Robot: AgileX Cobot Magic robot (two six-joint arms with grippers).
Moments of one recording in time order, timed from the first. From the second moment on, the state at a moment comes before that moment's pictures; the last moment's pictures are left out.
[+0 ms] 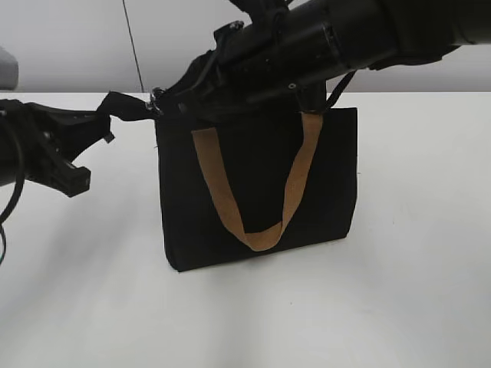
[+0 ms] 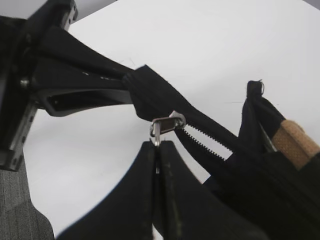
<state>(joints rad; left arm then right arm) -0.32 1.32 -0.45 0.54 -0.57 -0.16 0.56 1.75 -1.23 1.22 0.54 -1.27</state>
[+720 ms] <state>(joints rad) -0.32 1.35 -0.45 0.51 -0.45 -0.16 0.45 1.74 -1.23 1.08 0.54 -1.06</state>
